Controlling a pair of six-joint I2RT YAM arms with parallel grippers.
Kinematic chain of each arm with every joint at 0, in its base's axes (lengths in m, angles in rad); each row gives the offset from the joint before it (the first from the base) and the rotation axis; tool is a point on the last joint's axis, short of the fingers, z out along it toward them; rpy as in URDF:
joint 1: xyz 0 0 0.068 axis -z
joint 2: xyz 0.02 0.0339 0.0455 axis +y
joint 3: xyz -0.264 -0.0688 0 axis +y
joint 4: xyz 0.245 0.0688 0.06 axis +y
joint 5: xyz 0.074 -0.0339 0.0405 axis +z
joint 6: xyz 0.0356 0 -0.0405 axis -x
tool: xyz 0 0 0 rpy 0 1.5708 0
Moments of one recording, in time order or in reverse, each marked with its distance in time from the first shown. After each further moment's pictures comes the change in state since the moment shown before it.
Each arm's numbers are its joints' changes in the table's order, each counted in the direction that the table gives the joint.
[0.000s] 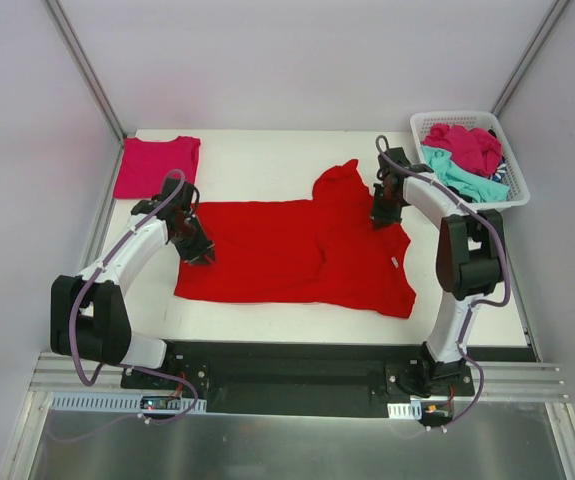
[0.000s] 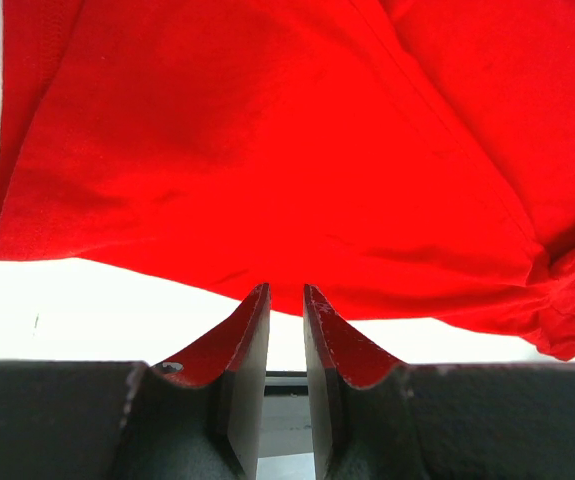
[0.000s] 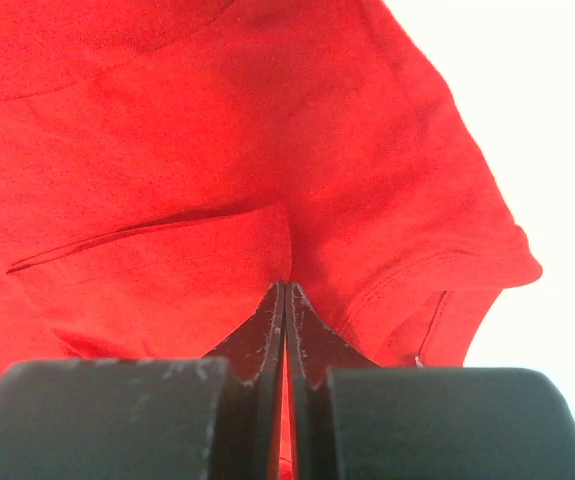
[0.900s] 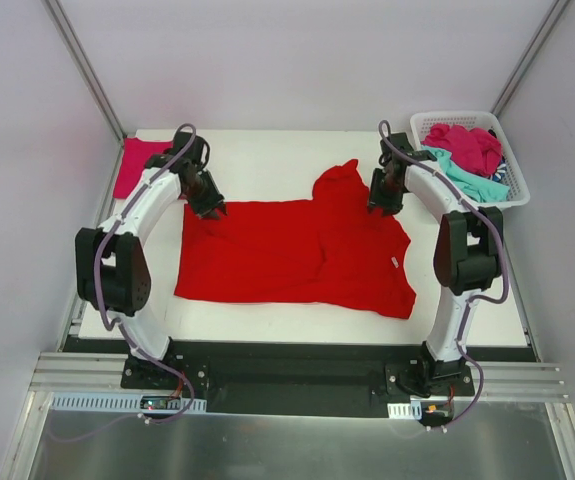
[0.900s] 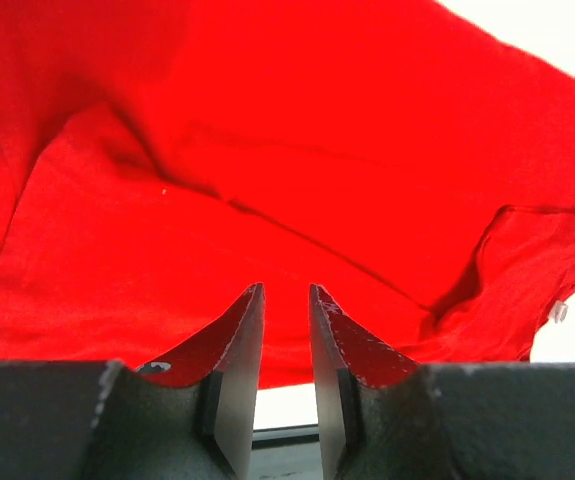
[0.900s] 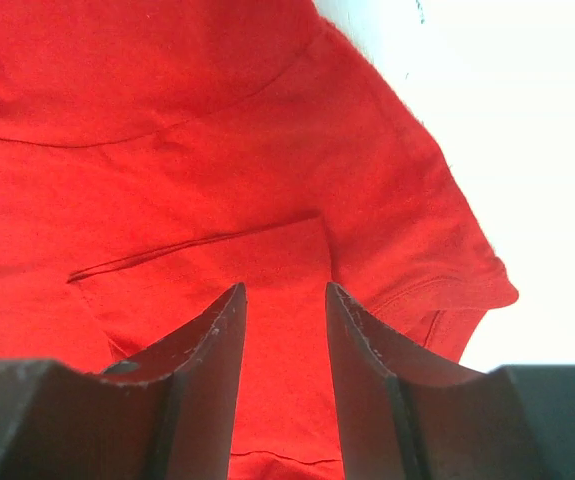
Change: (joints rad) left arm 0.010 0.286 -0.410 0.014 -0.004 -0.032; right arm 0.017 0.041 -0.146 0.066 0.003 0.021
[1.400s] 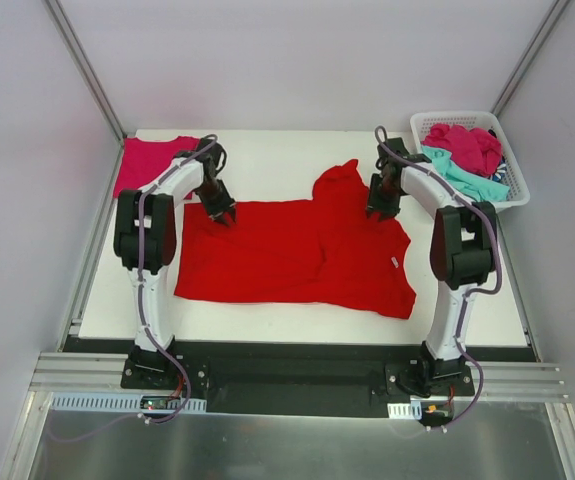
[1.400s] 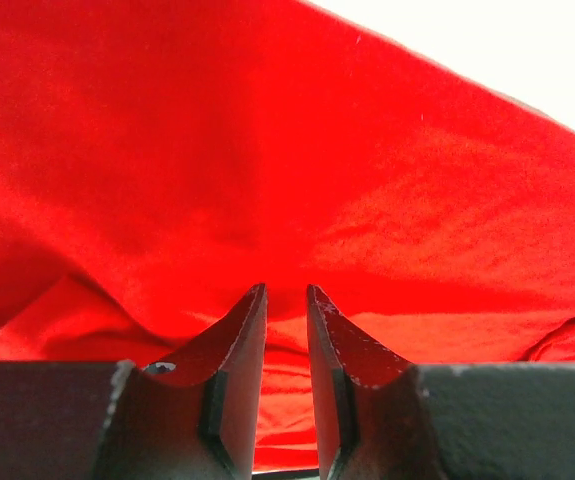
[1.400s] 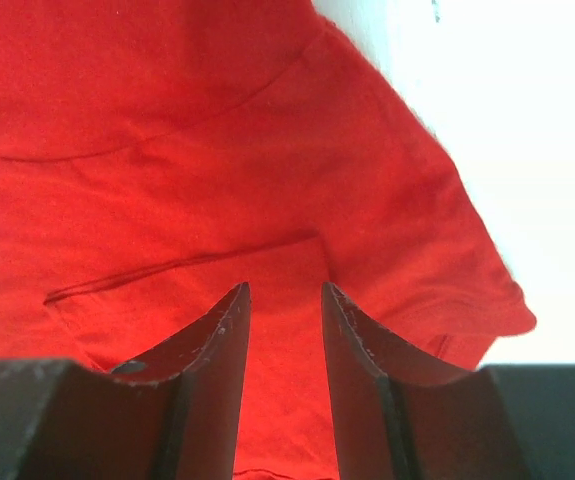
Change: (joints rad) left arm 0.000 0.409 -0.227 0.018 -0.002 -0.013; right arm 0.001 0.027 0.013 -0.027 0.006 0.004
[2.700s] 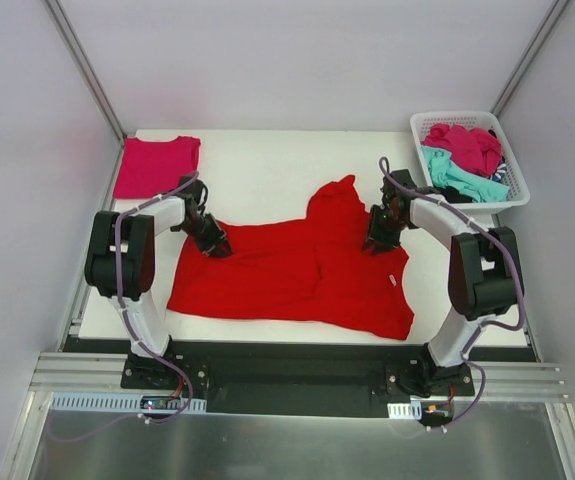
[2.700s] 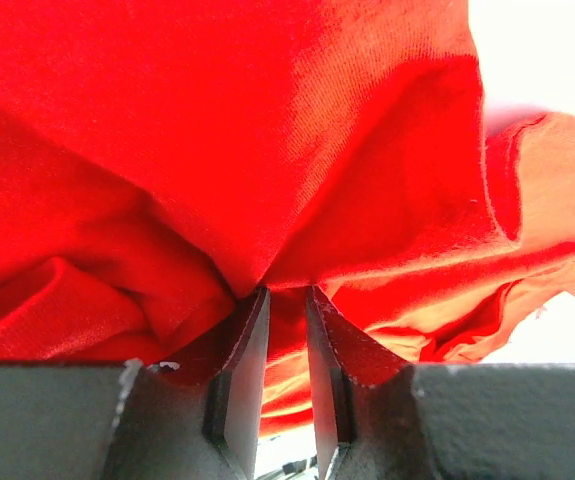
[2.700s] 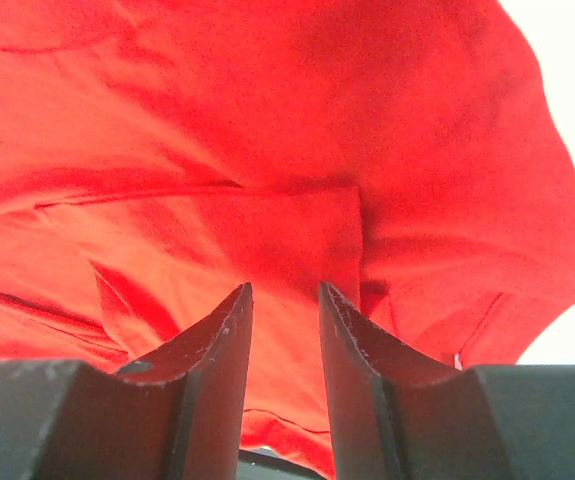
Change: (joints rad) left arm -0.068 -0.233 0.515 -0.261 -0.243 0.069; right arm -0.019 -0.231 0.393 -0.105 0.206 -0.044
